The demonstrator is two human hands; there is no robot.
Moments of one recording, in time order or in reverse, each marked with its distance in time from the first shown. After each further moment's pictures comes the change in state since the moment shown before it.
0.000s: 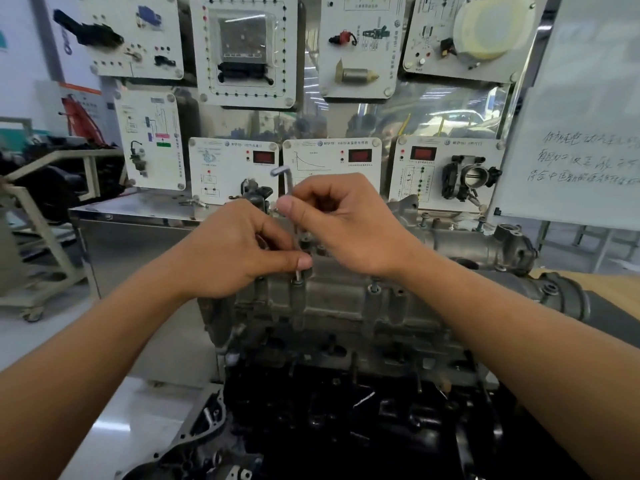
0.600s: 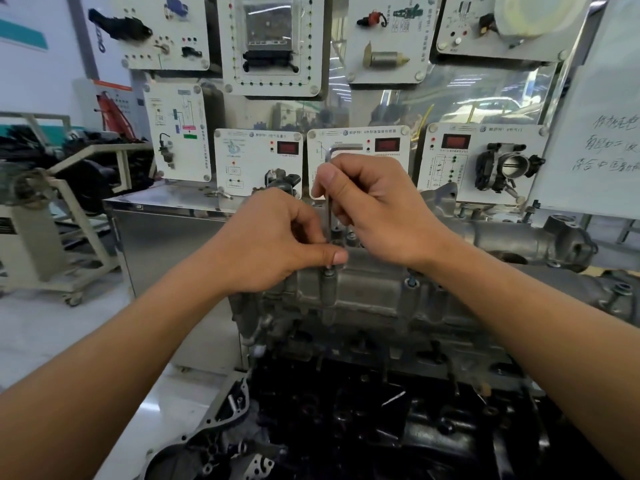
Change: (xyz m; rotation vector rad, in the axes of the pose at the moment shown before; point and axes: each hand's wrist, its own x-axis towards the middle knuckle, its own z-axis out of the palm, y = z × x) left_hand 0.000 -0.002 0.008 0.105 0.131 -0.066; right_hand 0.008 0.015 0.007 0.032 0.038 -0.056
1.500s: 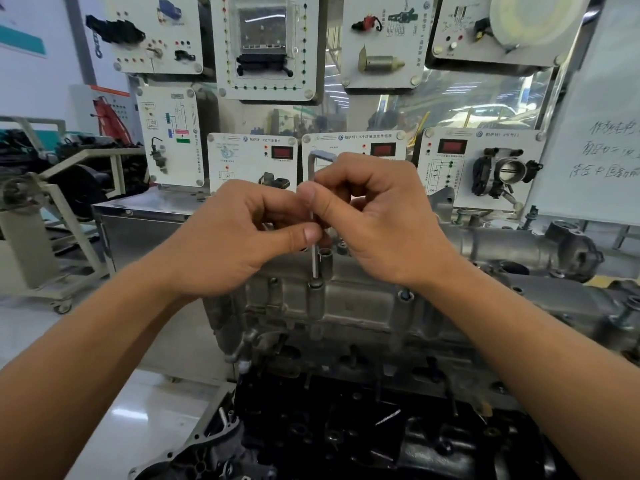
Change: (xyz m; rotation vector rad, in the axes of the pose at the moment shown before) left_hand -0.001 0.001 -0.009 -0.248 -0.037 0.072; right_hand -0.009 0.003 0.001 0.005 0.137 -0.101
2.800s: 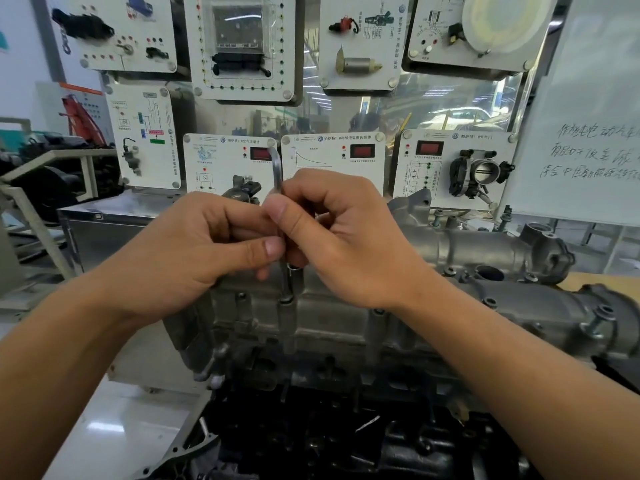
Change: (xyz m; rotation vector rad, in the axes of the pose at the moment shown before) left_hand -0.006 -0.001 0.002 -0.280 -0.073 -0.016; right_hand -0.009 -0.006 0.002 0.031 -0.103 0.051
